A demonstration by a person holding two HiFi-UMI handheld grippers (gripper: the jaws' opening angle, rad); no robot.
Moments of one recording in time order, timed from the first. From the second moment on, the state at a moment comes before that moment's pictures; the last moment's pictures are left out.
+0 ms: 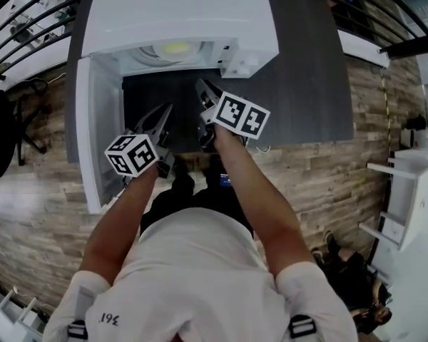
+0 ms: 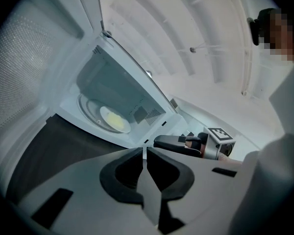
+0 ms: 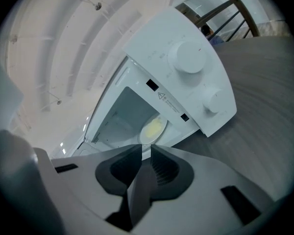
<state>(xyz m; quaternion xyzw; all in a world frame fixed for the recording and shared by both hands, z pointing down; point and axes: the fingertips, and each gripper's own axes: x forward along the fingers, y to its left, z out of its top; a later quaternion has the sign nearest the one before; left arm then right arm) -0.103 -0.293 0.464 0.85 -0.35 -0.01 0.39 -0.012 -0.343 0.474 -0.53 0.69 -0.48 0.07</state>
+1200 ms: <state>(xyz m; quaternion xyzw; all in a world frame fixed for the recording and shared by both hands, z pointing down) -0.123 -0.359 0.502 0.80 -0.40 -0.04 0.45 -0.012 -0.460 0.547 -0.59 0.61 -0.52 0.12</state>
